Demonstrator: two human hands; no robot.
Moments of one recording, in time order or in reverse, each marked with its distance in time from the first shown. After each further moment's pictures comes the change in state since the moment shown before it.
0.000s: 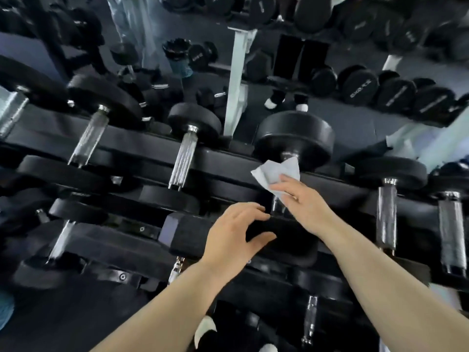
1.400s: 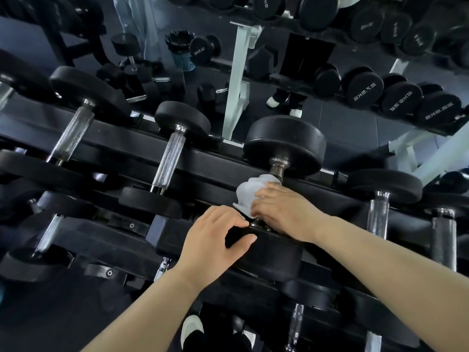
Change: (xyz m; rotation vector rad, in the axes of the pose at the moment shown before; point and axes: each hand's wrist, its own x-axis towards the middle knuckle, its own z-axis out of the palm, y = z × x) left_hand 0.011 -0.009 0.009 0.062 0.086 0.054; right_hand 0.036 0.033 -0.004 -0.600 -0.216 -0.794
